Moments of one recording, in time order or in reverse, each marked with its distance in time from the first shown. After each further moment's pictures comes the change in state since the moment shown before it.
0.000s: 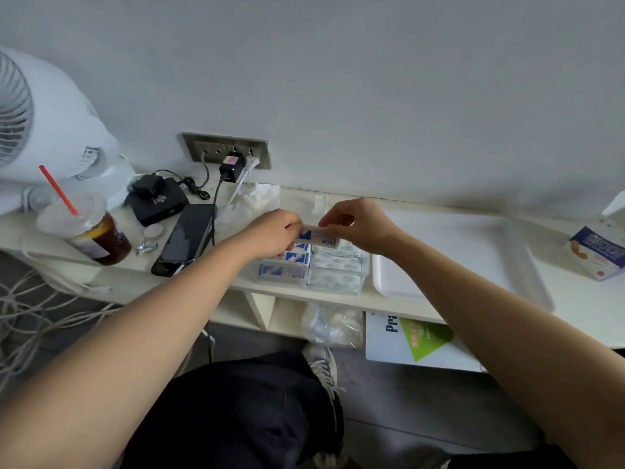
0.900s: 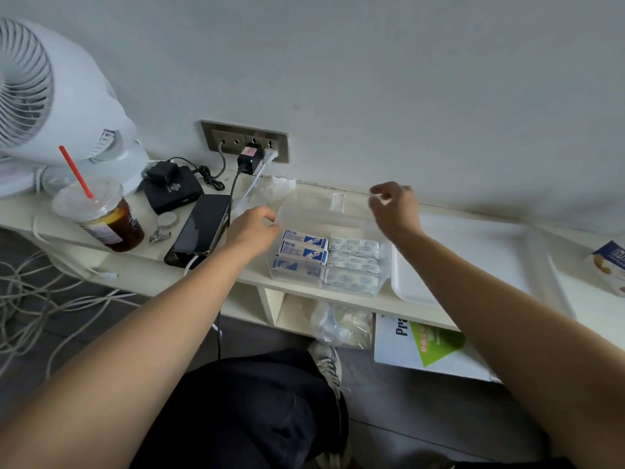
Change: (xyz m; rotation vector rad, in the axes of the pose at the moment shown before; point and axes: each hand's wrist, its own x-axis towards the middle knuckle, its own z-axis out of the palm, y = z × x) left_hand -0.003 -0.058 -0.004 -0.124 0.334 -0.299; right_hand 0.031 0.022 0.009 0.032 0.451 0.271
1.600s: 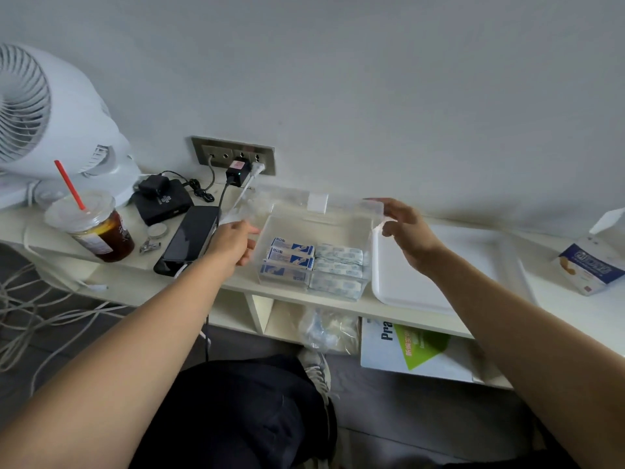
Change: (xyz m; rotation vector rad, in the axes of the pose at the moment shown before) left_hand -0.009 -0.003 0.000 -0.506 0.023 -0.212; right_hand -0.025 0.025 -0.057 0.490 -0.369 -0.066
